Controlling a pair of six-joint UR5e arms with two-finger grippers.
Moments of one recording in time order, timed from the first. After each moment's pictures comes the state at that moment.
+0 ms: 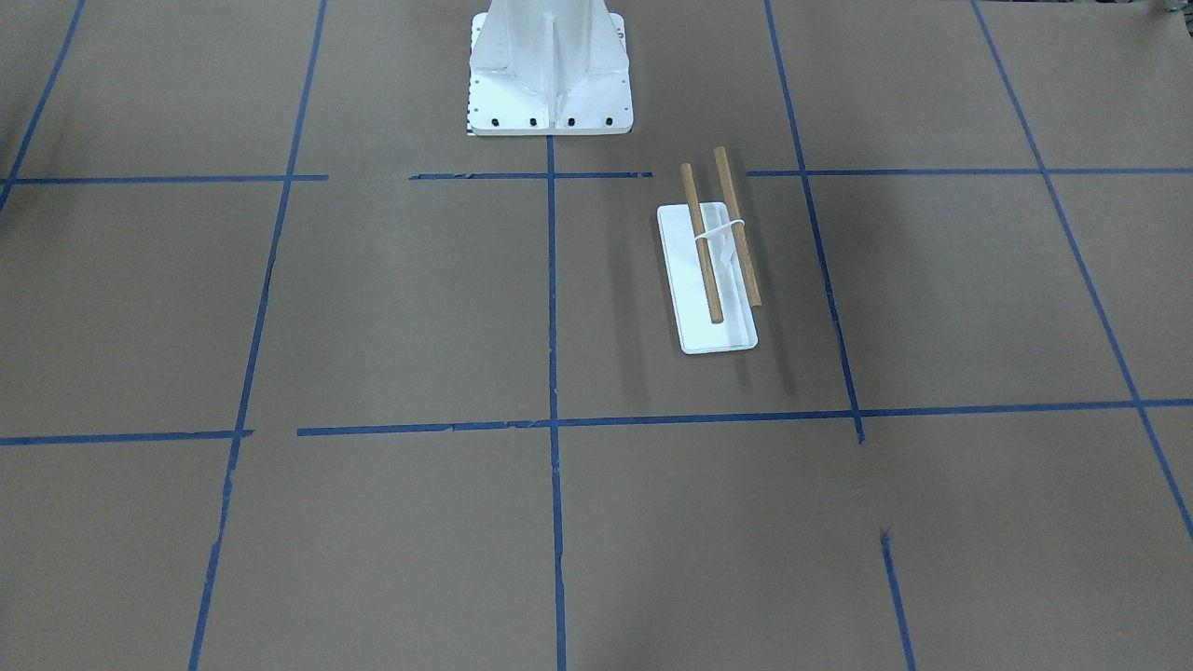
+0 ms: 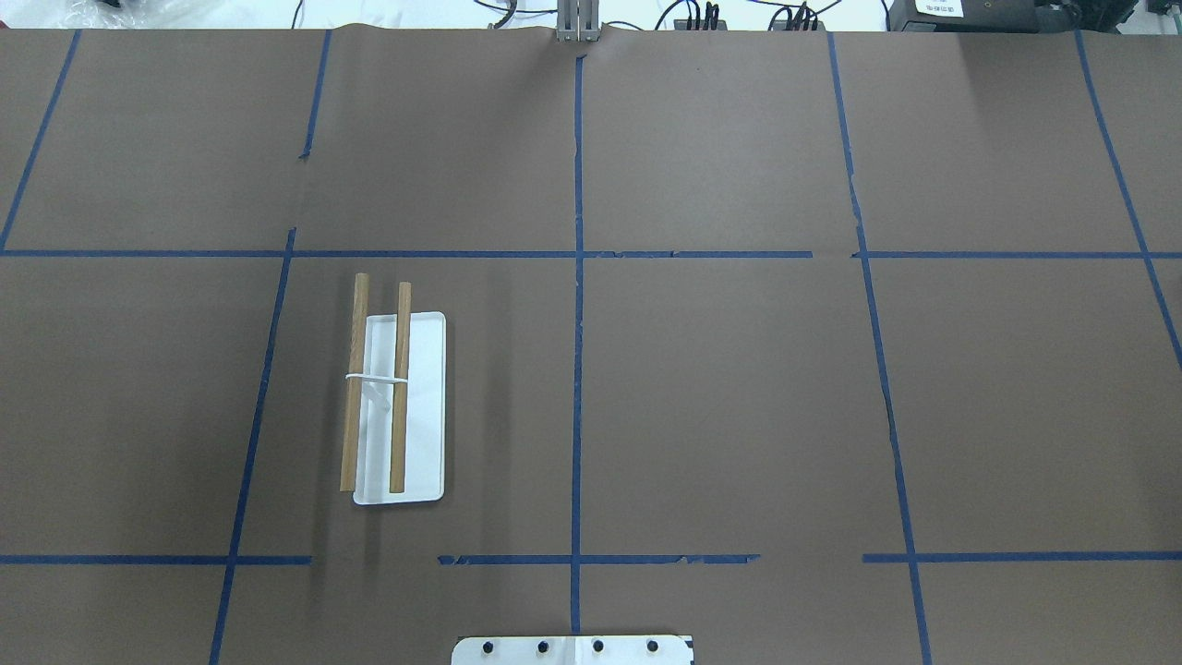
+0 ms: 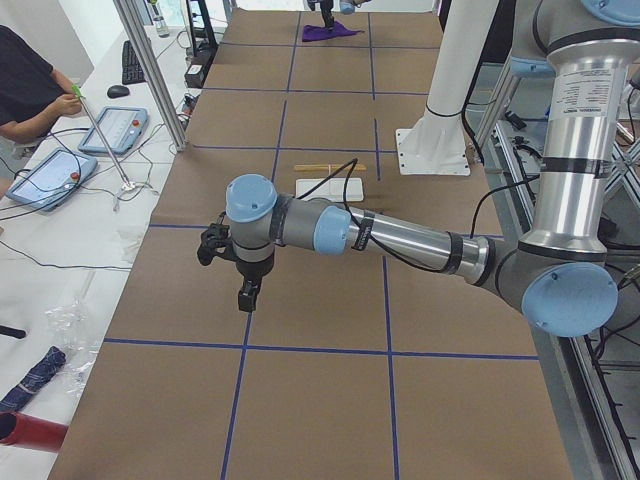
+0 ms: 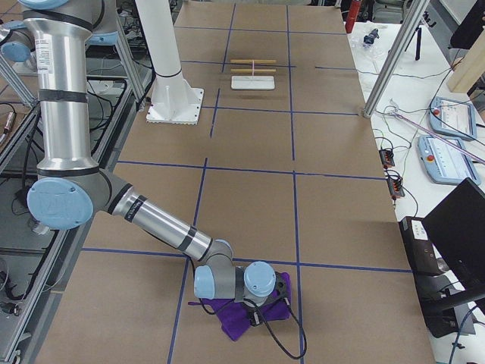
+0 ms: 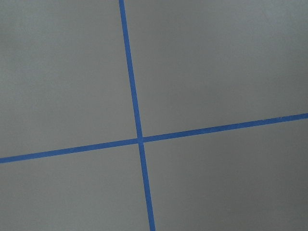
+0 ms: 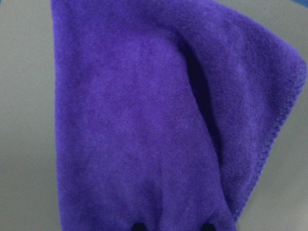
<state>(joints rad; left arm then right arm) -1.56 -1.62 -1.75 -1.54 -2.34 0.00 1.48 -1.57 1.02 -1.02 2.30 -0.31</state>
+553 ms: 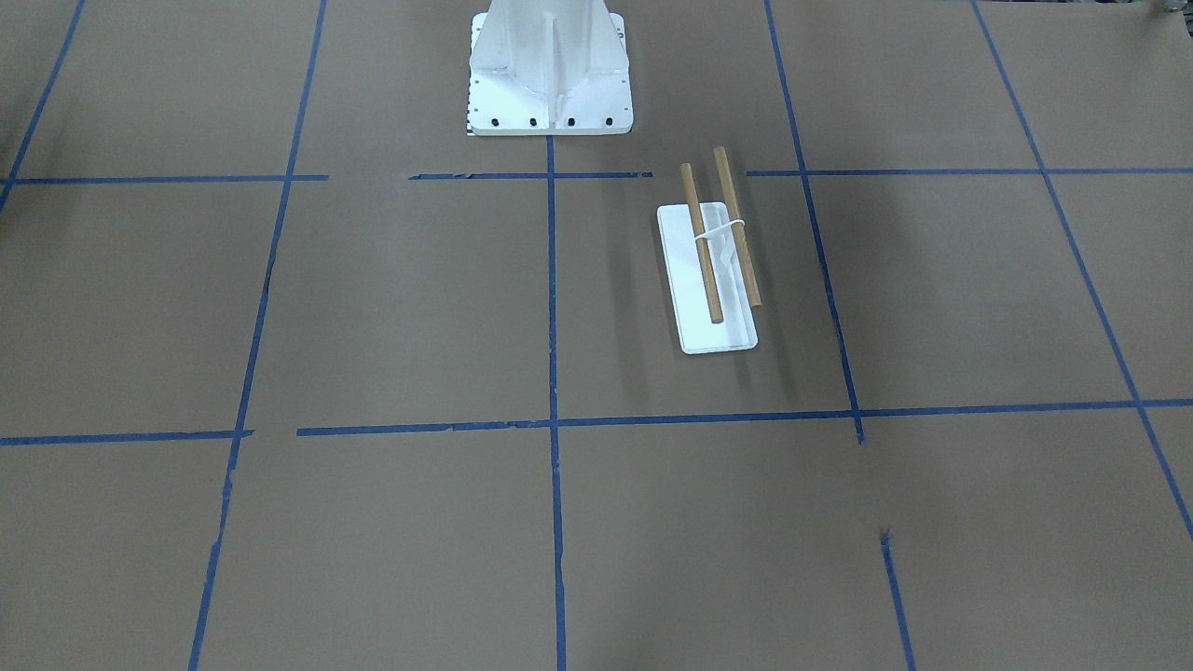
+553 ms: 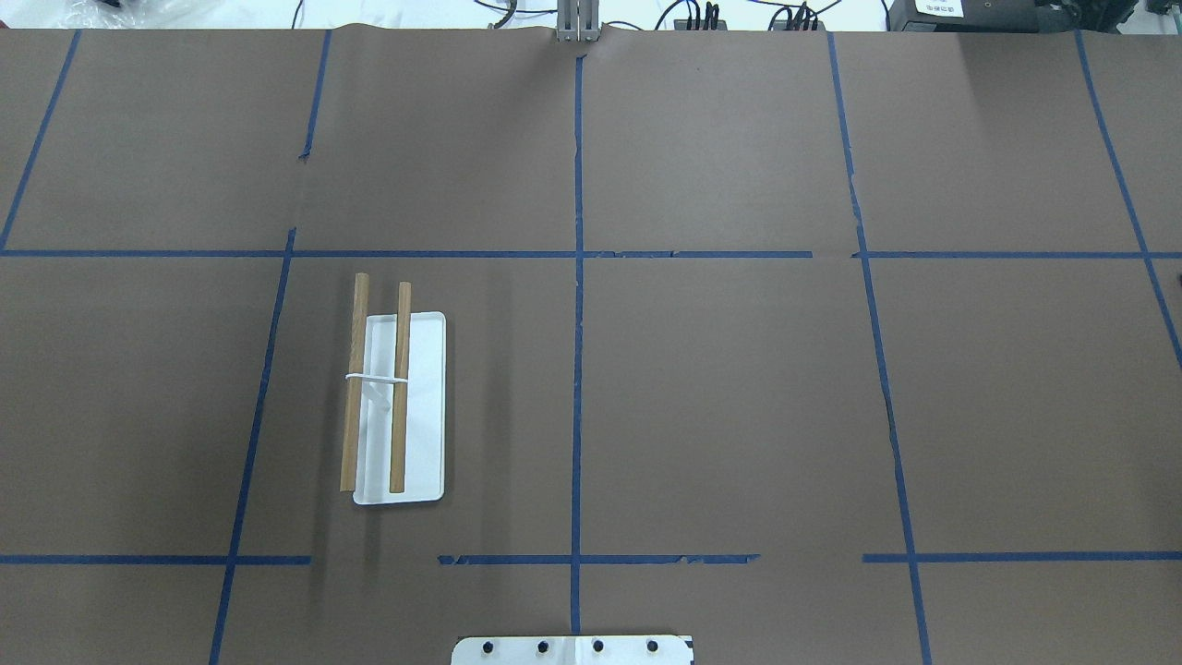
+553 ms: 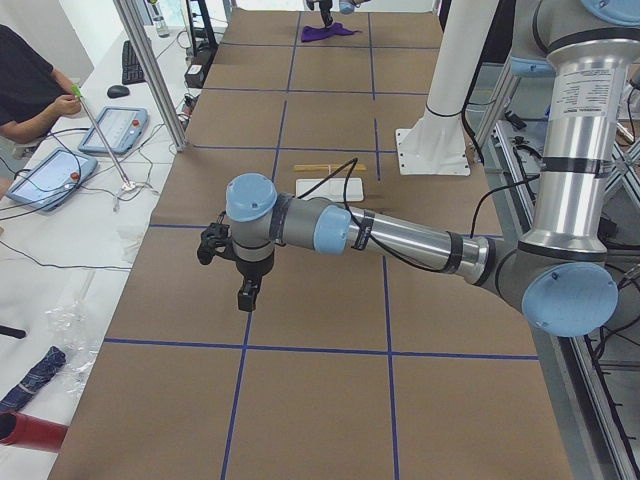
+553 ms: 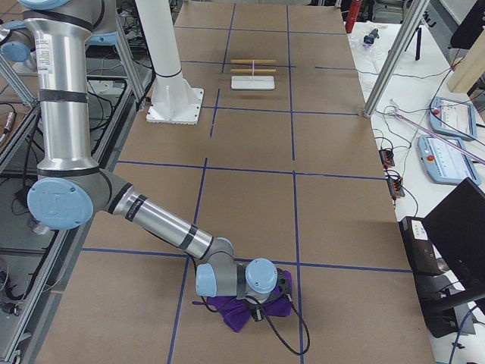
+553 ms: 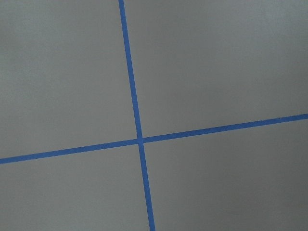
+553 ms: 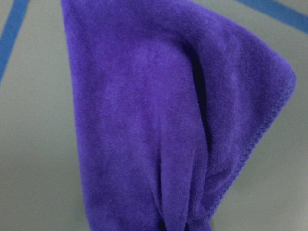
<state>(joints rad) -1.56 -1.62 -1.76 -1.53 -2.34 0.00 1.48 -1.57 1.05 -1.02 2.30 -0.31</state>
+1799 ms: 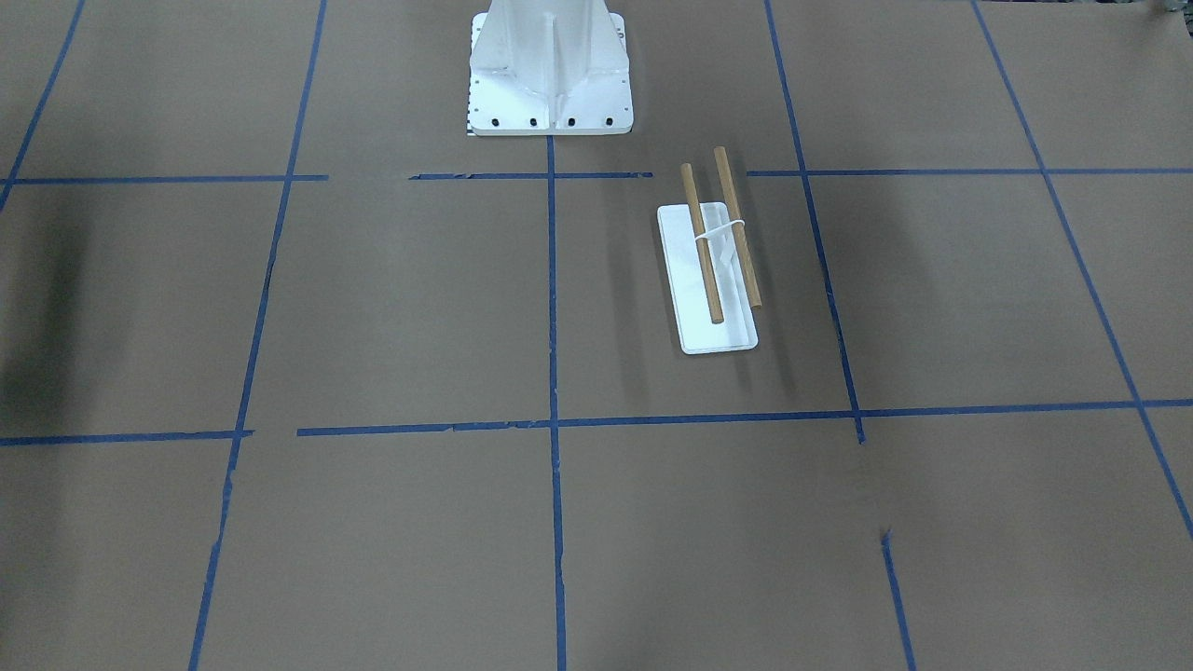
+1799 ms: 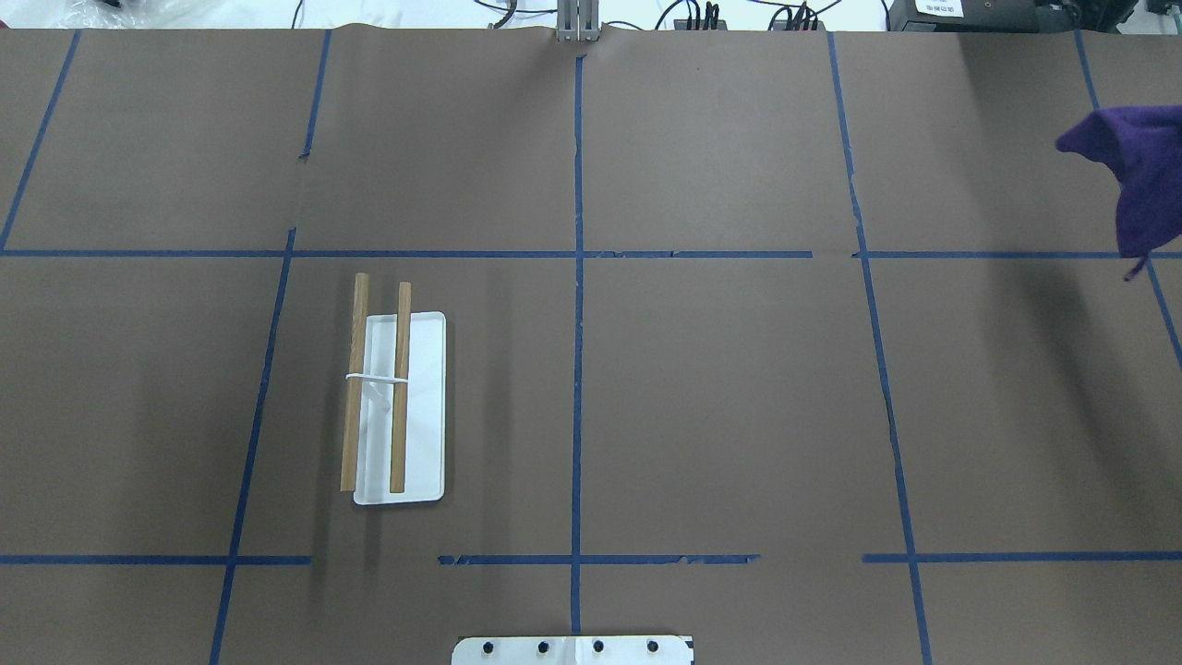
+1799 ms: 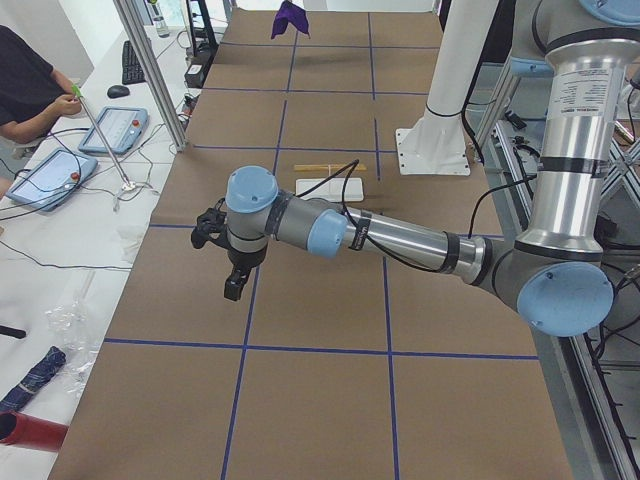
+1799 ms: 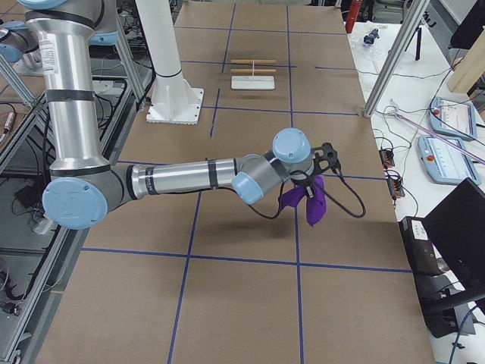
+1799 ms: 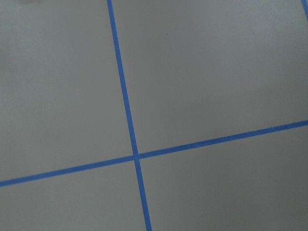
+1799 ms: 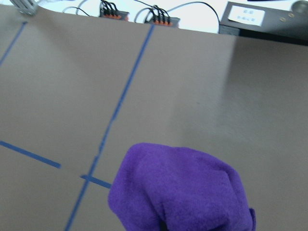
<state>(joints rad) -1.54 -1.64 -1.73 -1.76 -2.34 0.00 1.45 -1.46 1.68 -1.01 2.49 0.37</state>
